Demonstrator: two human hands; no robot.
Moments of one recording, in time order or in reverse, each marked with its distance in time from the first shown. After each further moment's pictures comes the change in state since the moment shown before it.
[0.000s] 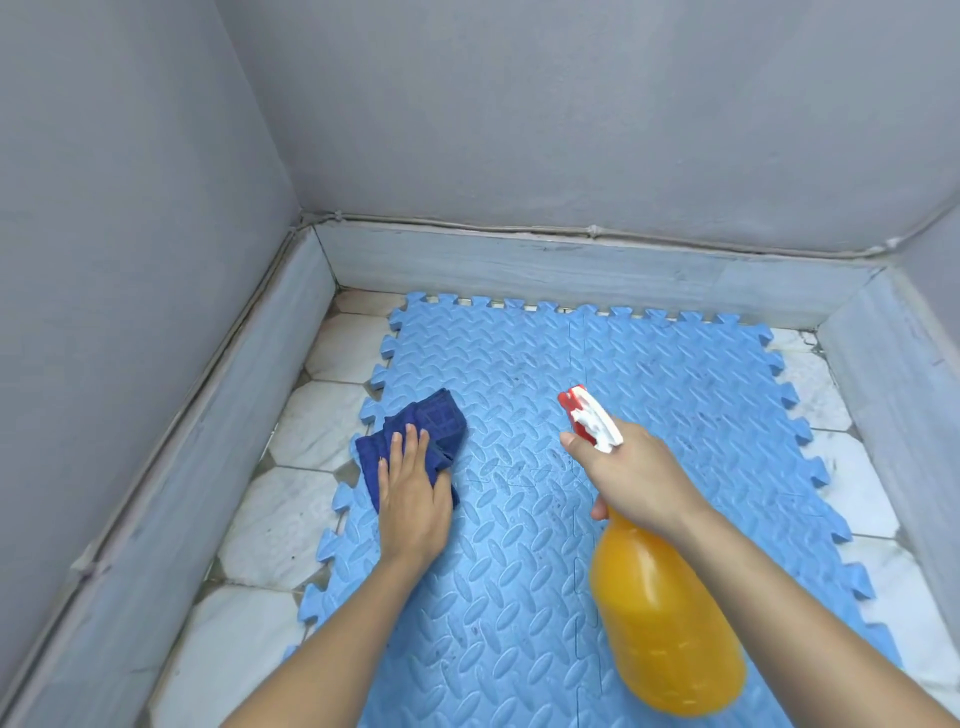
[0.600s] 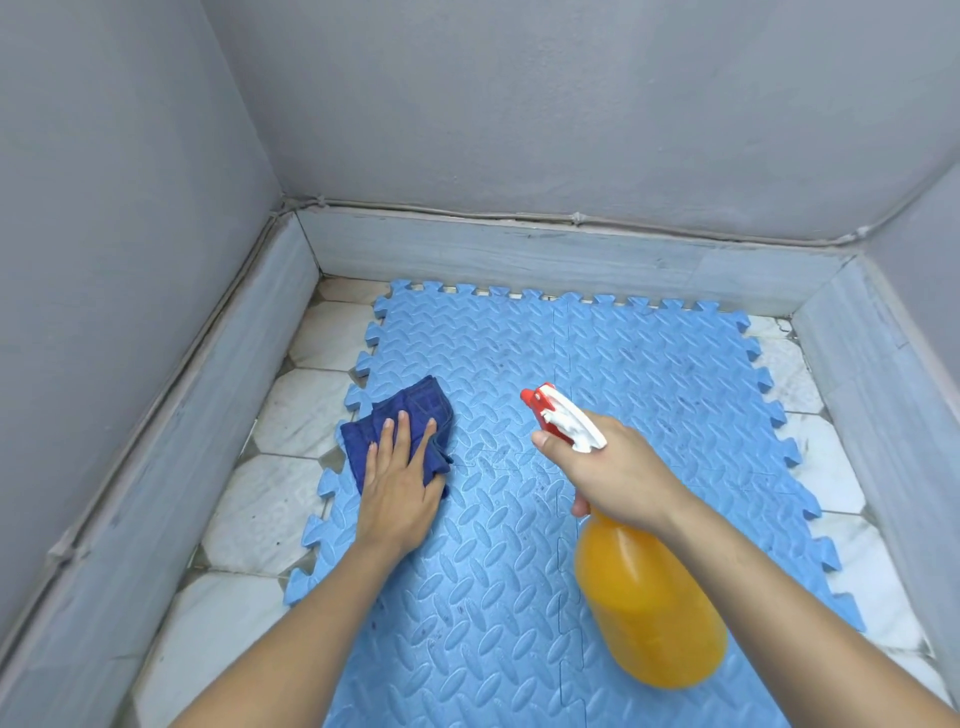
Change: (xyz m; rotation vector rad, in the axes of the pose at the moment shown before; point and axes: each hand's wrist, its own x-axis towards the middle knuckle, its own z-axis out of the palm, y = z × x) left_hand -0.001 -0.014 -0.004 0.336 -0.171 0.189; right_hand -0.022 -0.004 -0.003 -0.006 -0.080 -0.080
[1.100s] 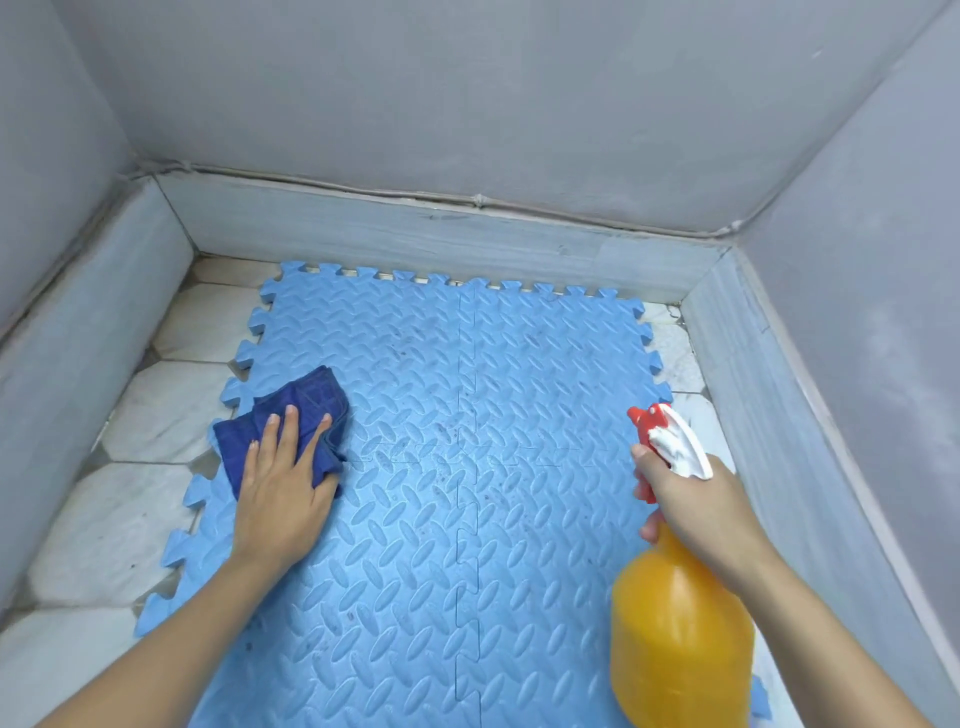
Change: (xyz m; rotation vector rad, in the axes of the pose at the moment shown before) left_hand 0.003 -0.004 0.013 0.074 0.077 0.018; right_hand -0.057 0.105 -0.073 0.186 0.402 0.378
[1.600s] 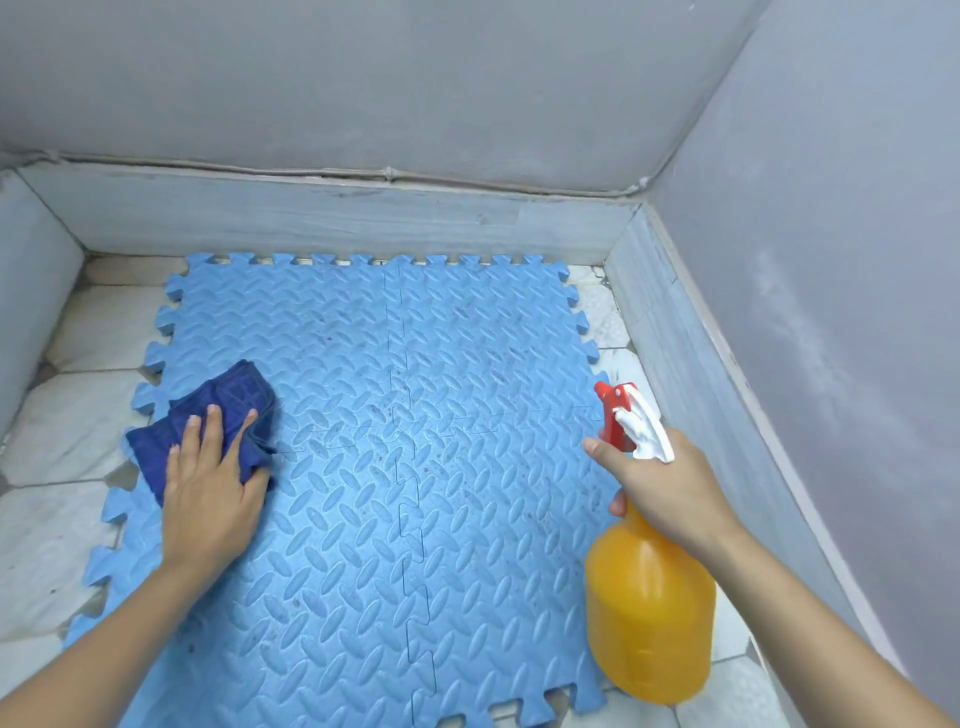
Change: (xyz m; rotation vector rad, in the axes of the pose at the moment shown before) left_hand 0.000 0.000 0.002 0.033 0.018 -0.011; right_hand -0.023 0.028 -0.032 -0.056 0.040 -0.020
